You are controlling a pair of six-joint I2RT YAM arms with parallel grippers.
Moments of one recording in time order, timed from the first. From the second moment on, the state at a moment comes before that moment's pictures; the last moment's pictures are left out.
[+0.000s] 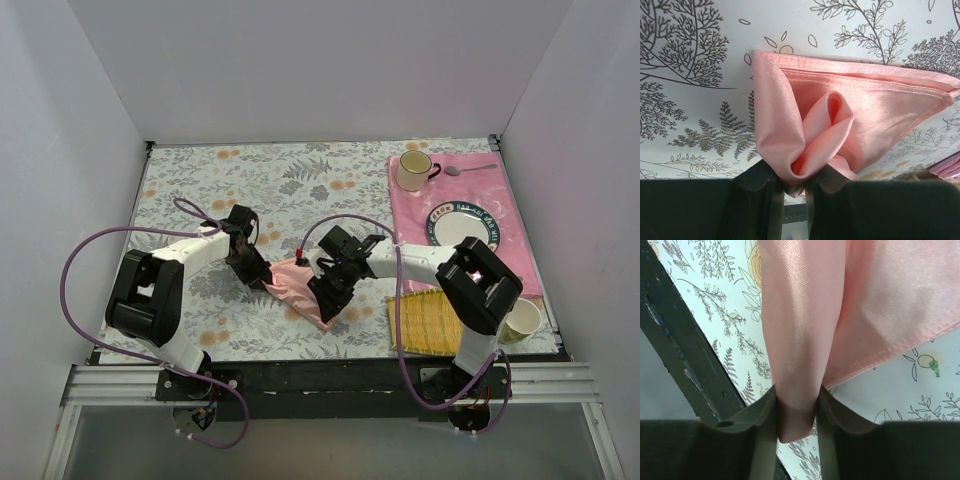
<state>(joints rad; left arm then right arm) -0.33 1.61 0.92 -0.68 0.17 -0.95 0.89 1.80 1.09 -0.50 -0.54 0.00</state>
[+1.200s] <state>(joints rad) -0.33 1.62 0.93 -0.70 0.16 -0.95 1.05 1.71 1.32 -0.47 -0.14 -0.02</state>
